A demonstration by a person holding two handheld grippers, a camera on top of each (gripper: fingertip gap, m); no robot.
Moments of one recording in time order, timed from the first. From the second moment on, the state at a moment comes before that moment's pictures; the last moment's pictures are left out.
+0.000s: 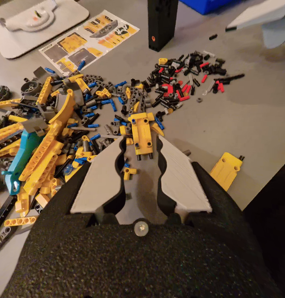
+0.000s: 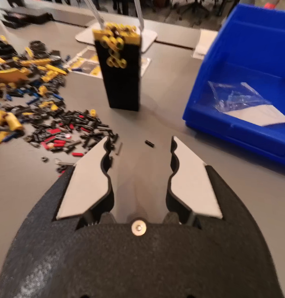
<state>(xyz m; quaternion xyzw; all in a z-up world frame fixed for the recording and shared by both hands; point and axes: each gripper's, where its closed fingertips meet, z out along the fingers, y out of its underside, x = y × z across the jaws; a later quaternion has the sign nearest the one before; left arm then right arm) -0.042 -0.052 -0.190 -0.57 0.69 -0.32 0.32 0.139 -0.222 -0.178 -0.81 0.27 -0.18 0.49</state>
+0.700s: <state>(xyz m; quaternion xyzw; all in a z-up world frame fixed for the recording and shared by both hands) -0.116 0.246 -0.217 -0.82 0.42 -0.14 0.37 0.191 -0.259 -0.220 -0.84 0.36 -0.16 0.37</state>
